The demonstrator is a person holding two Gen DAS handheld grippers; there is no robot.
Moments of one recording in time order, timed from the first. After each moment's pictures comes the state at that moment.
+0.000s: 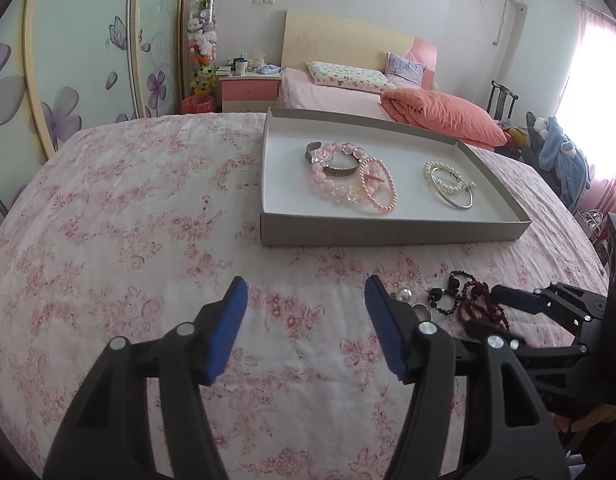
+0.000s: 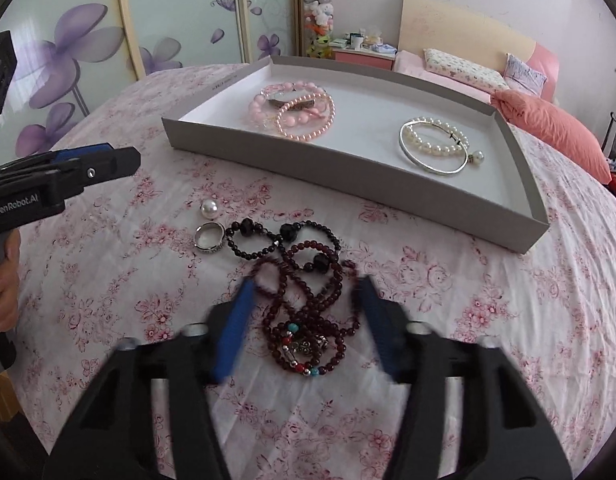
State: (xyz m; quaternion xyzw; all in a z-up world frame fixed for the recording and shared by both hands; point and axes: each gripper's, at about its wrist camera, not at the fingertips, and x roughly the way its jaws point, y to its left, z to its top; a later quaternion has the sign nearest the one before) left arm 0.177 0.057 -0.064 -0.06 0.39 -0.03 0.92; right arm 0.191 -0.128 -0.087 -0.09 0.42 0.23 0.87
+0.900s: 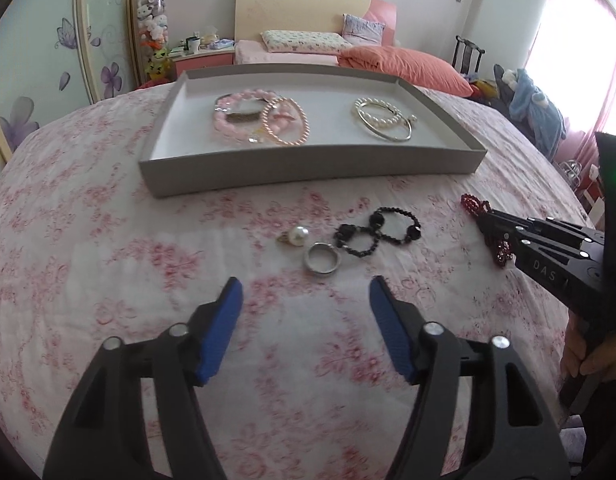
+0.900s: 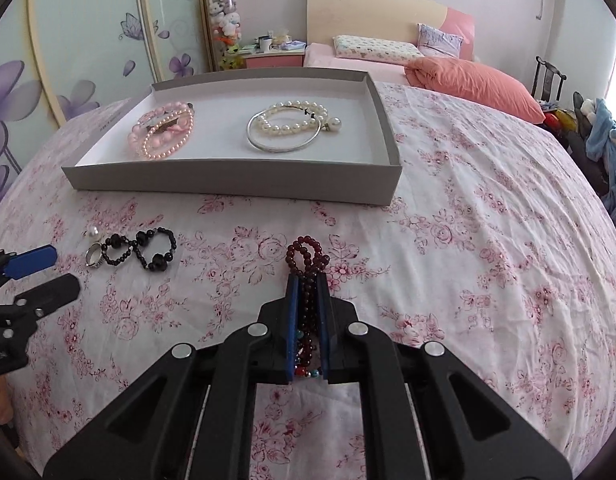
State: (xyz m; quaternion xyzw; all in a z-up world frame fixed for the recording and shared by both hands) left arm 0.176 -0.019 -0.091 -0.02 0.44 -0.10 0.89; right arm 0.204 -0.205 -0.088 -0.03 0.42 0.09 0.90
